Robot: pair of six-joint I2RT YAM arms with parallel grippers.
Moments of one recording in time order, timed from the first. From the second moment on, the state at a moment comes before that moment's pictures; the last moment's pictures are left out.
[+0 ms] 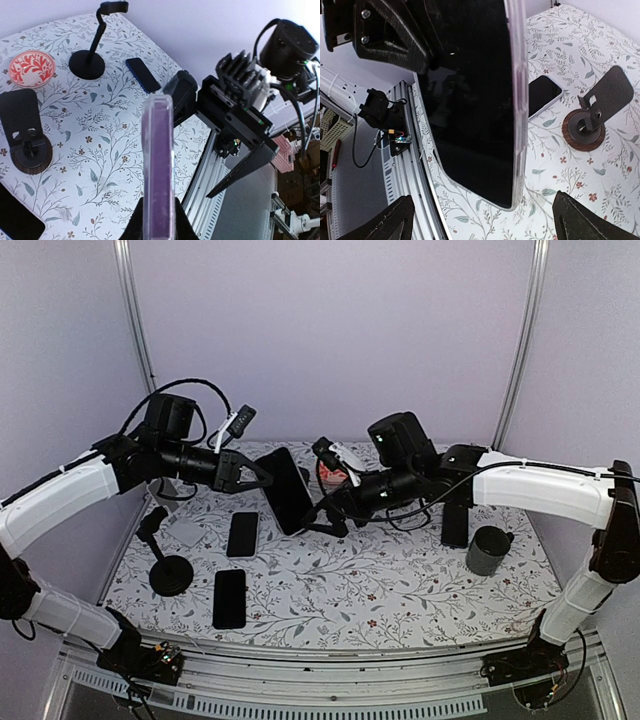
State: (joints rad) left arm -0.55 1.30 1.17 -0.43 0.69 -0.25; right arm 0.95 1.64 1.36 -0.32 -0.39 0.17
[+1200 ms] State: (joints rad) left arm -0.49 1.18 1.10 -0.36 0.64 -0.48; right arm 1.08 1.90 1.70 -0.44 -0.03 0.01
